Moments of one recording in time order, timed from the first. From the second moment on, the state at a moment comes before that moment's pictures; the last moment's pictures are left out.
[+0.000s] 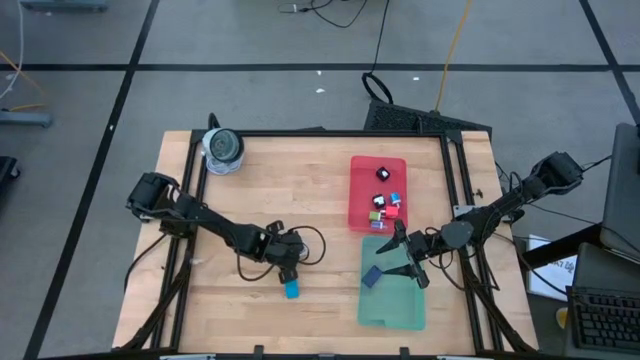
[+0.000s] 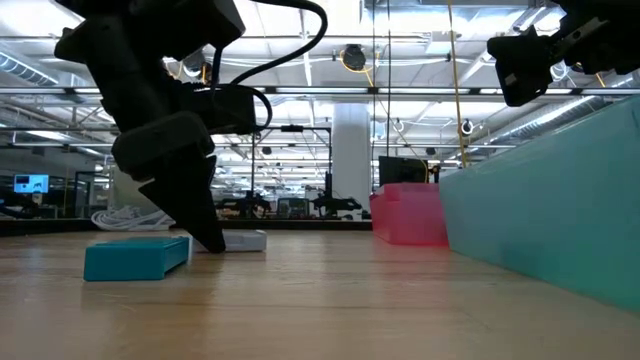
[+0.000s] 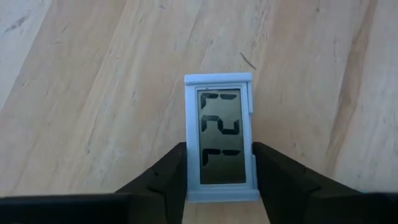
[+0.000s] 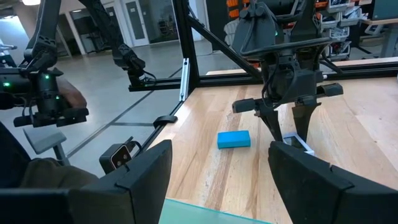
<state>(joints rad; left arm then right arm) -0.32 1.78 0.88 -0.27 -0.27 -0.56 0.50 1.08 0.23 0.79 0.18 0.20</state>
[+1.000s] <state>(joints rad) -0.31 1.79 1.00 -0.44 -0.40 -0.29 0.50 1.08 0.23 0.83 0.18 0.21</state>
